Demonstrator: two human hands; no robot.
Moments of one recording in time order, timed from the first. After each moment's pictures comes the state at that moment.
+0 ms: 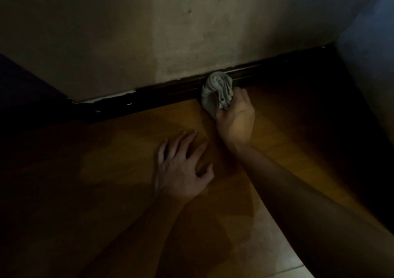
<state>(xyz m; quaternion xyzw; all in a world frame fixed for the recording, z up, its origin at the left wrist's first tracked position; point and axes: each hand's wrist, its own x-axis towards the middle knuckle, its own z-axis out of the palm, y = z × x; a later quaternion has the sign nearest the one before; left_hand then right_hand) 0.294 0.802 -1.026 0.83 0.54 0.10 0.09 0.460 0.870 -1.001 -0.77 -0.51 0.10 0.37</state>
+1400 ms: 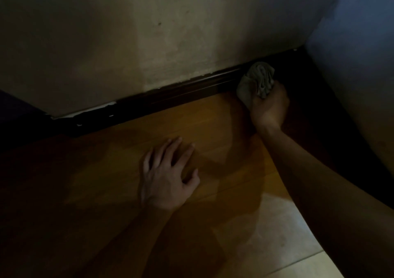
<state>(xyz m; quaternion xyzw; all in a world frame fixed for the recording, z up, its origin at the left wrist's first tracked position) 0.290 0.804 -1.028 0.85 0.52 0.05 0.07 0.569 0.874 -1.003 -0.85 -0.34 0.08 0.39</state>
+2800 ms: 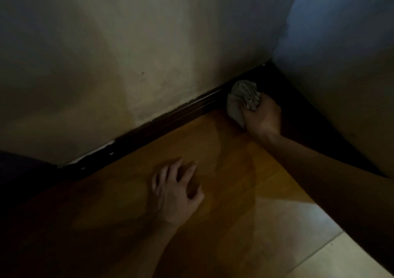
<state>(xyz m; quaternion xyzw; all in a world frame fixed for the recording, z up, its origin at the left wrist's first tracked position) 0.298 0.825 -1.009 0.88 0.46 0.00 0.11 0.583 0.857 -0.973 -0.85 -0.32 0.16 0.38</state>
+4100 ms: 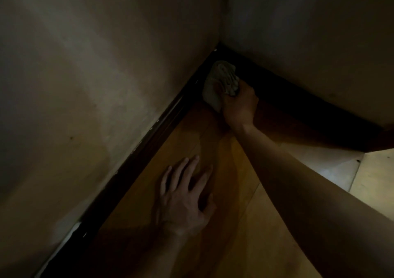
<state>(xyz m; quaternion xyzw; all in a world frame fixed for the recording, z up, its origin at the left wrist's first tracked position) 0.332 0.896 -1.024 0.97 0.19 -0.04 0.11 0.583 0.888 -1.003 -0.83 -0.10 0.08 0.54</state>
